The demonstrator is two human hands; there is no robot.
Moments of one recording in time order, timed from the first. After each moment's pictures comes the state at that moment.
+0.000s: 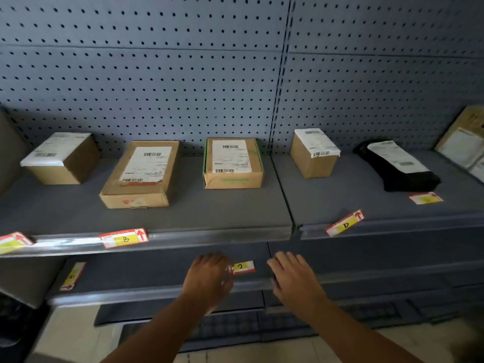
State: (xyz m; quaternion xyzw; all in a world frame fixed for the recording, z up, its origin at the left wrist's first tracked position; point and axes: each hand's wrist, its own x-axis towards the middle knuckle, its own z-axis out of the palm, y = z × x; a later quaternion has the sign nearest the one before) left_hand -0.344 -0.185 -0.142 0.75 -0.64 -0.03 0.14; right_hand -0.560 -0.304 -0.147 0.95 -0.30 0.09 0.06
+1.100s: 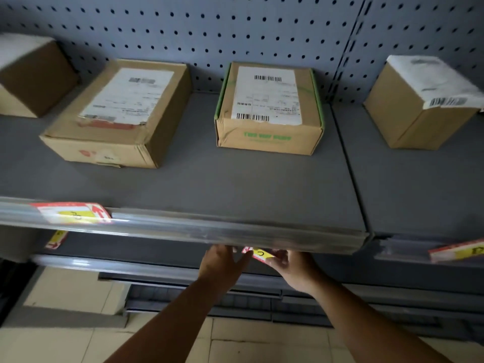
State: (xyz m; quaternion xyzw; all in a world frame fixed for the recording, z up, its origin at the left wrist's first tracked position) left_hand -0.321 -0.256 -0.277 0.87 -0.37 -0.24 0.23; right_hand -0.483 -0.397 -0.305 0.80 -0.40 -0.03 -0.44
